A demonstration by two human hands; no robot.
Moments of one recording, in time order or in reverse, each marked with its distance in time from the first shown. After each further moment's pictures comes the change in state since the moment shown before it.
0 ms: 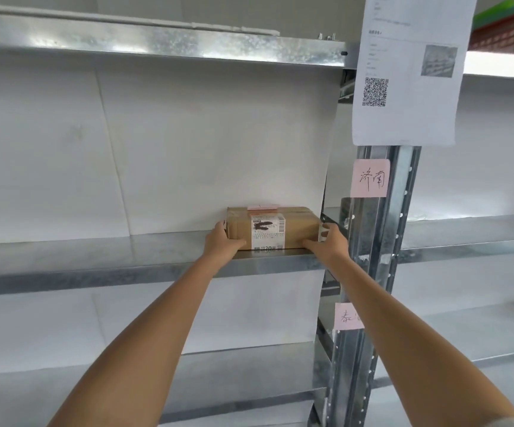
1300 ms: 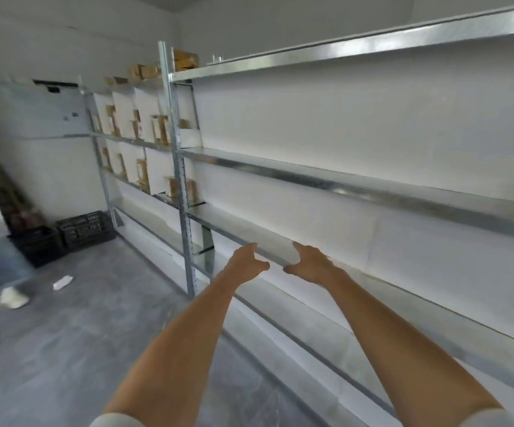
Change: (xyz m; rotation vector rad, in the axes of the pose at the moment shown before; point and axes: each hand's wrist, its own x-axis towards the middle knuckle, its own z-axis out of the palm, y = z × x) left_hand -0.443 -0.173 -0.339 0.361 0.367 -0.593; right_hand -0.488 -0.133 0.241 -0.461 -1.057 -0.760
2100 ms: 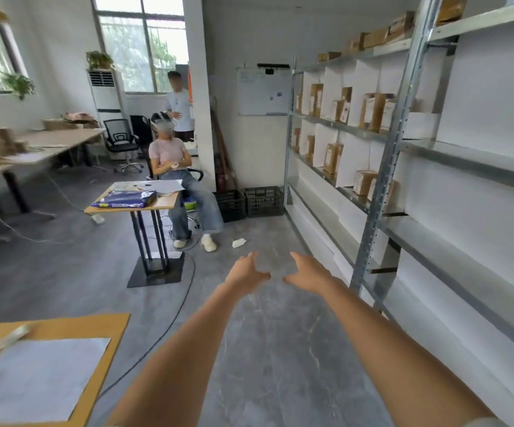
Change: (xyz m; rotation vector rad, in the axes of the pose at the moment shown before) left_hand 0.079 -0.390 -0.288 0.020 0.417 -0.535; right_hand 0.242 -0.414 0.268 0.055 -0.404 -0.591
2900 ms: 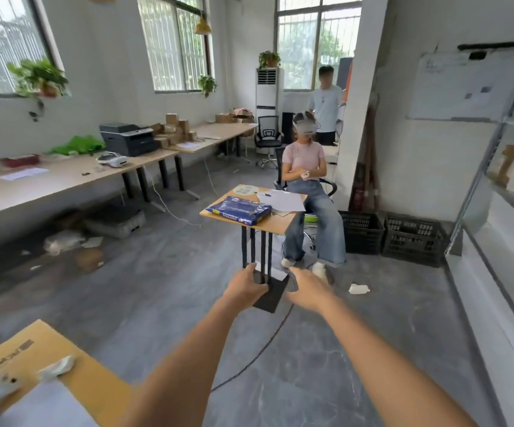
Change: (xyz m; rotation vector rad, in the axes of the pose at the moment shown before) left_hand 0.369 -0.200 -0.169 -0.094 0.347 -0.507; right_hand 0.500 -0.174 0.100 -0.248 -0.310 -0.471
